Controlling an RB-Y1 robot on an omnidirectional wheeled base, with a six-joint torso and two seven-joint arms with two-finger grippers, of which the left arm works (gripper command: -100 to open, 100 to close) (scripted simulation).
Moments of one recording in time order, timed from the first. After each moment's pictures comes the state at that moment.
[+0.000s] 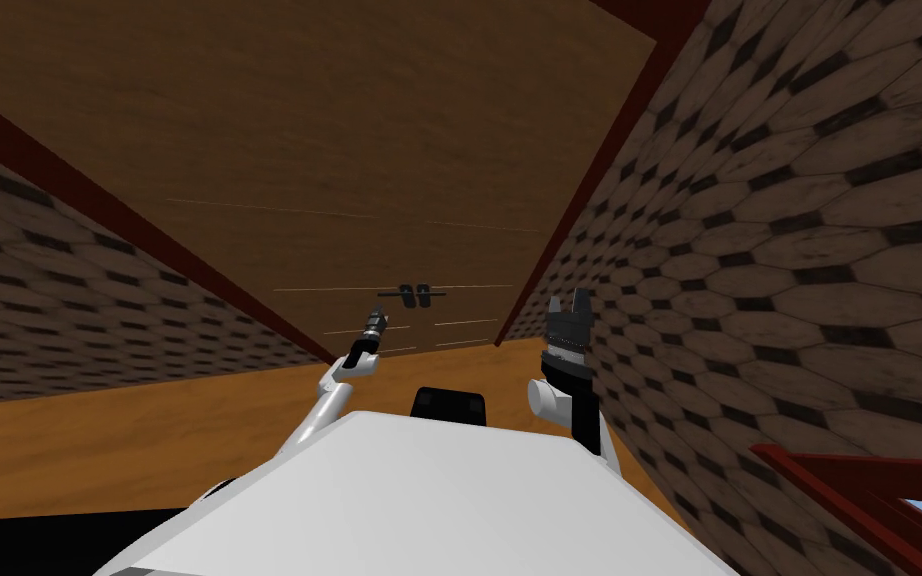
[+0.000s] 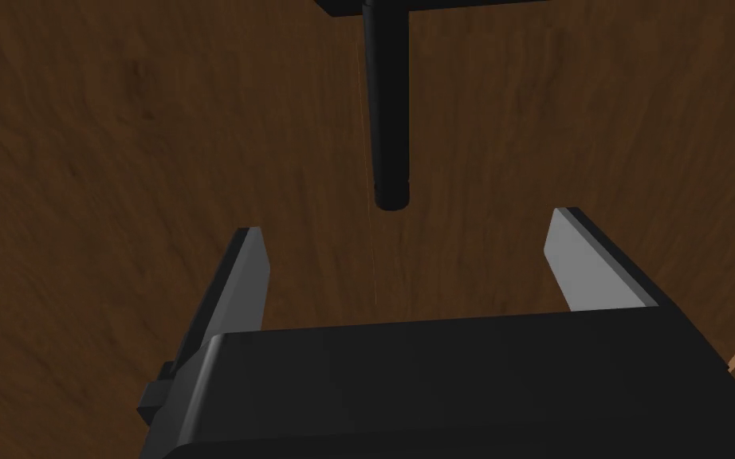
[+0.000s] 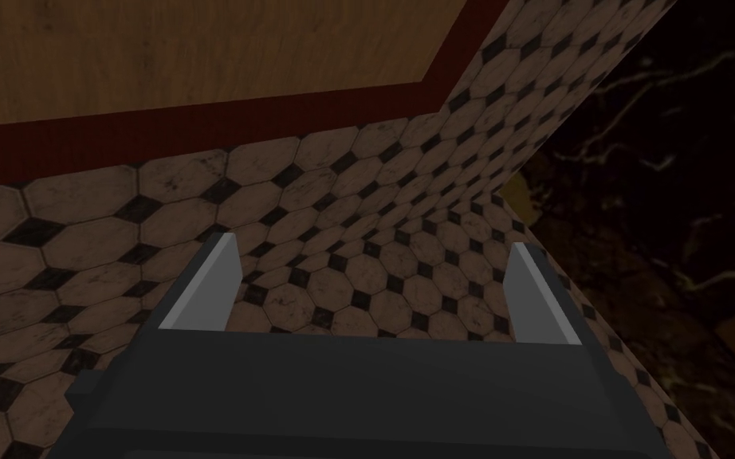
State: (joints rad) arm 0.08 0.23 0.23 -1.27 0.05 -0.32 0.18
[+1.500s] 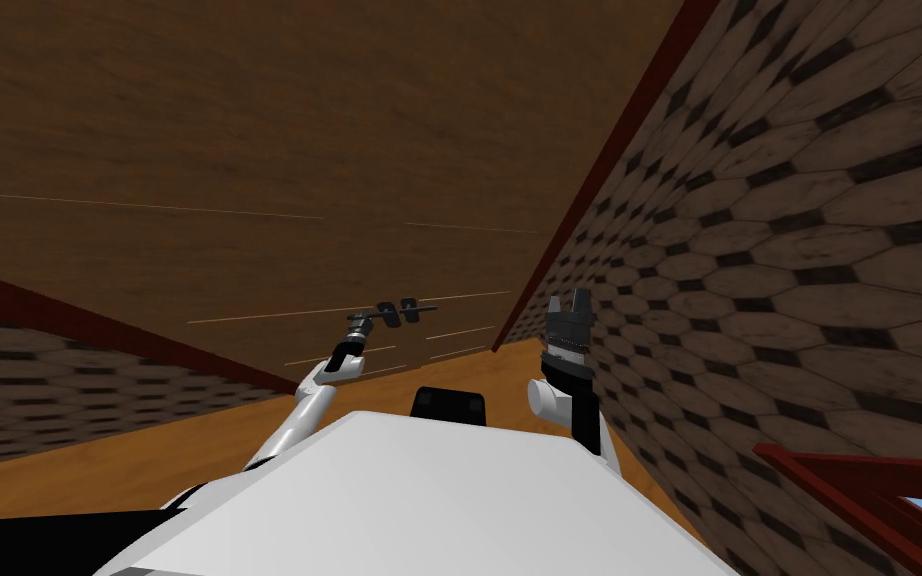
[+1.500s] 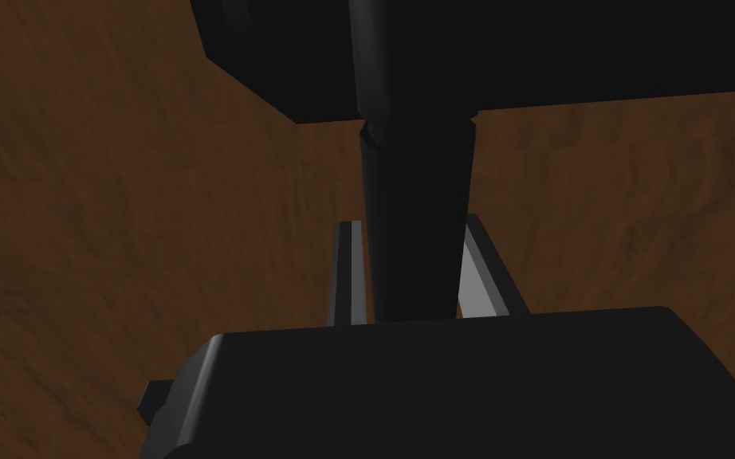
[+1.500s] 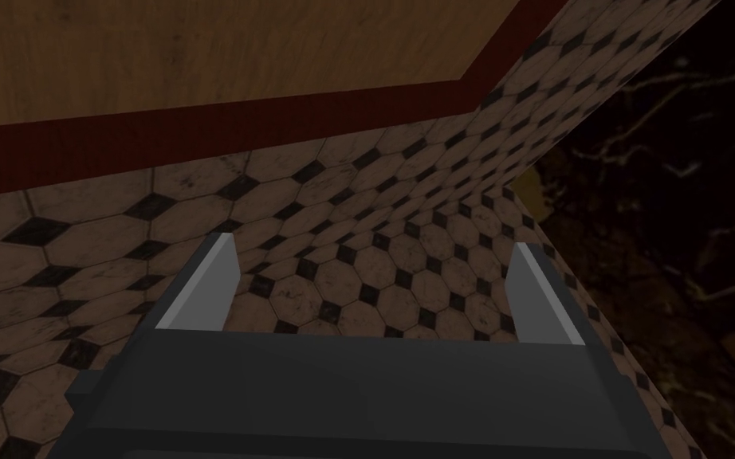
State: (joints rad) arm 0.08 0.32 0.28 -1.18 0.08 -0.37 0.24
